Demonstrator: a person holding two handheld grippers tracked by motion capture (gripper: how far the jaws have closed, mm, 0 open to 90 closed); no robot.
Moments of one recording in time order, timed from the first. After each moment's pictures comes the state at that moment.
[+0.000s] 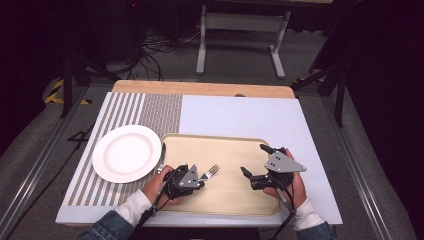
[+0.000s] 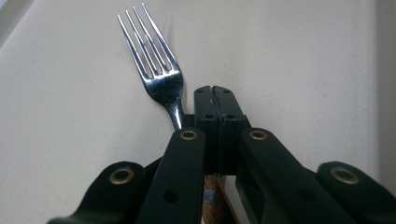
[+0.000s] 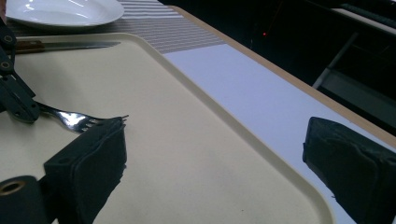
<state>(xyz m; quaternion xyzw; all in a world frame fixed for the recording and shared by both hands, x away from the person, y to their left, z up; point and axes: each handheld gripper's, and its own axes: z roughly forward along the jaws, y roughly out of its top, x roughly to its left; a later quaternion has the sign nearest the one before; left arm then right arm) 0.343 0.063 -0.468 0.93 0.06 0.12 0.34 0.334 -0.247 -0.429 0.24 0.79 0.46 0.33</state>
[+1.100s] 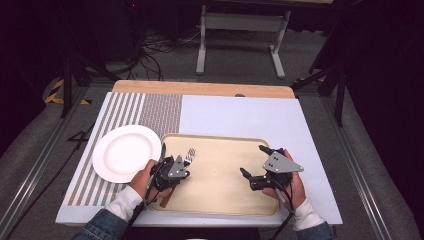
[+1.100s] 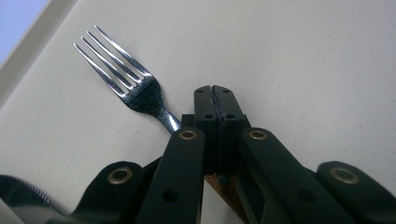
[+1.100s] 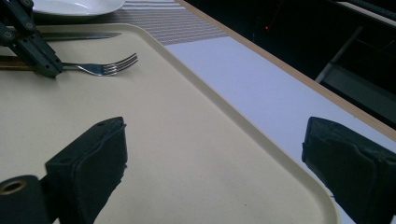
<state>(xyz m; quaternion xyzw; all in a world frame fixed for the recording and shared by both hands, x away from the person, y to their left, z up) 0.358 0.095 -0.466 0.93 0.14 0.16 0.31 0.335 -0.245 -0.433 0.24 0.80 0.45 0.33</state>
